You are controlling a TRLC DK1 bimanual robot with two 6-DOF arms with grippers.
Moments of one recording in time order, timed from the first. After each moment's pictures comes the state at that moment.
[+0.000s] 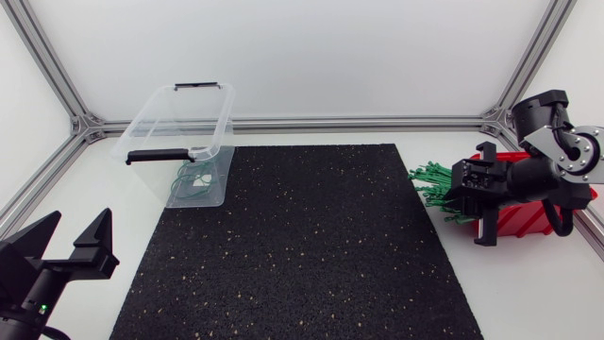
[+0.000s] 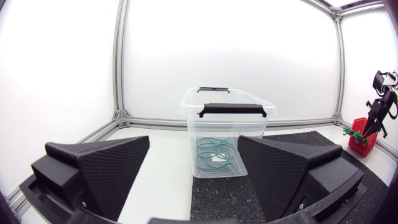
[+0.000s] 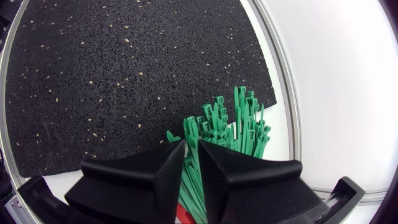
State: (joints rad) left arm 0.03 0.06 0.02 -0.01 -0.01 -0.03; right arm -0.08 1.40 0.83 -0.50 -0.20 -1.38
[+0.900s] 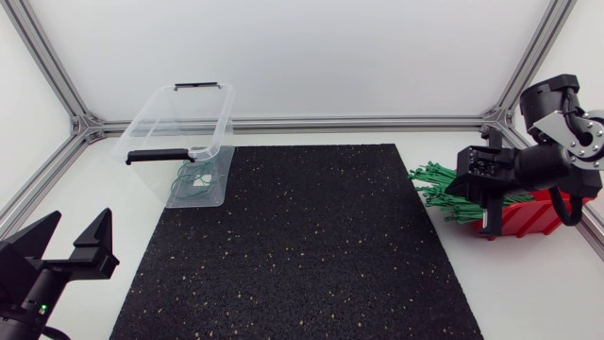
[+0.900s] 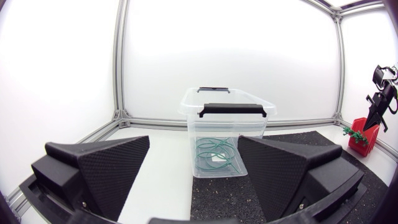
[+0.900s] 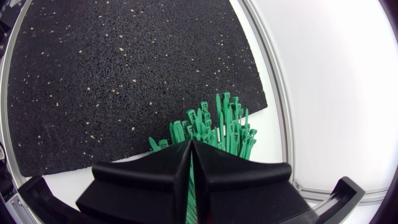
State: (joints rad) left arm 0.03 0.06 0.02 -0.01 -0.01 -0.03; right arm -0.09 1.38 0.89 -0.55 -0.23 -1.38
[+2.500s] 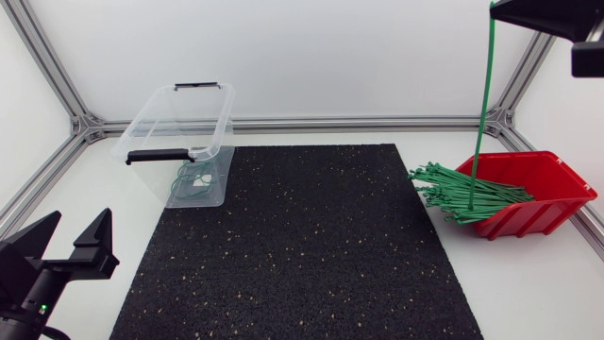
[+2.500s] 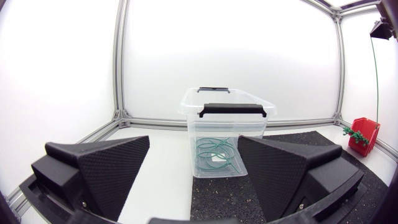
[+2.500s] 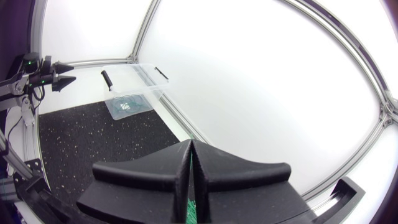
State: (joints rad) left arm 0.03 0.06 0.02 -0.01 -0.01 -0.03; right arm 0.17 1.07 1.46 -0.83 -0.35 -0.65
